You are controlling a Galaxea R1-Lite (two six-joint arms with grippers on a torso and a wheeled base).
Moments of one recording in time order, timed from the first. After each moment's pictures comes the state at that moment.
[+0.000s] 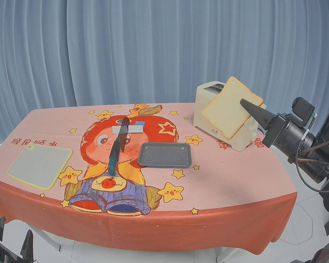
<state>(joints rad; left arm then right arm) 0.00 0.02 -0.02 -0.01 0.03 -0.01 0.55 1.57 -0.53 -1.20 0.12 0.36</state>
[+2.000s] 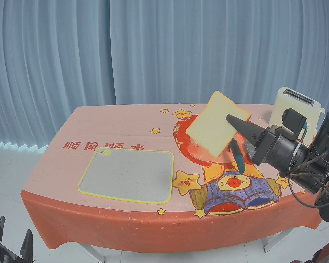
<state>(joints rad) 0.00 0.02 -0.02 -0.01 0.03 -0.01 0.64 1.59 -0.50 -1.20 0.12 0.37</state>
